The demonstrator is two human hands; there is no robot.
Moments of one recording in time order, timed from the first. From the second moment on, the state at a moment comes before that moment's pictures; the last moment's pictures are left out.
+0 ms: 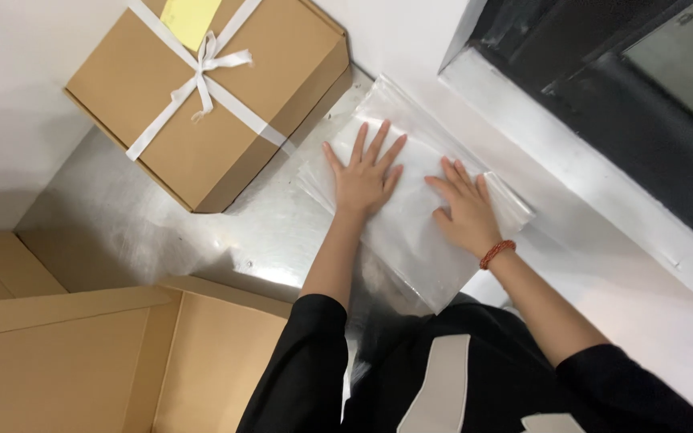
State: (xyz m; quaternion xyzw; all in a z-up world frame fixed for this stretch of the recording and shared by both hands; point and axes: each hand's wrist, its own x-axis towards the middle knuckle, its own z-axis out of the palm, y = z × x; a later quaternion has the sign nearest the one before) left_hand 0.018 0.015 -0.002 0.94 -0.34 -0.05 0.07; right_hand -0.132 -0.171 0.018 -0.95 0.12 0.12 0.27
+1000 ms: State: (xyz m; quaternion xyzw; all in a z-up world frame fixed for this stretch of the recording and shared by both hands) left_hand 0.040 0.027 0.002 0.94 -0.32 -0.13 0.01; right_hand -0.036 -0.135 -0.004 -0.98 -0.06 0.03 0.17
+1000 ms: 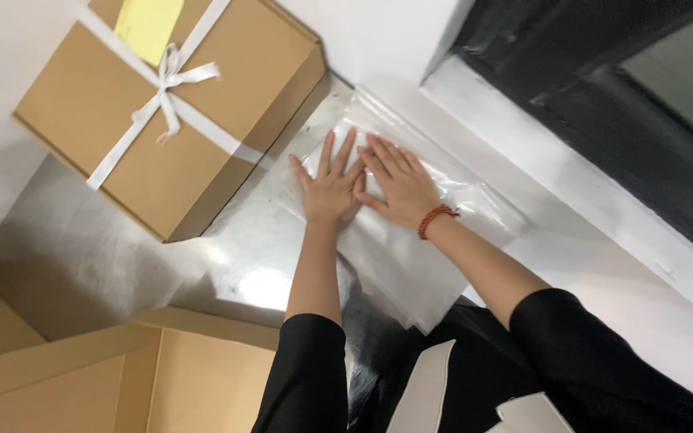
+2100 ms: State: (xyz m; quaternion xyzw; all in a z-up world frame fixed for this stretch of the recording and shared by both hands) left_hand 0.034 0.022 0.025 0.94 -0.30 -0.18 0.02; right_hand -0.131 -0.094 0.061 -0.94 0.22 0.23 0.16
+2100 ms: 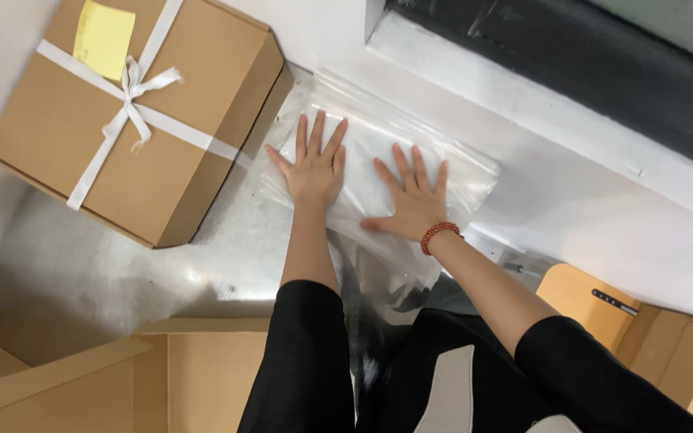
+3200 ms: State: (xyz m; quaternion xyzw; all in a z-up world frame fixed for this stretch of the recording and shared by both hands) left_hand 0.035 0.037 0.007 0.94 -0.31 -0.15 0.07; right_hand -0.213 -0.092 0.073 -0.90 0.28 0.25 0.20
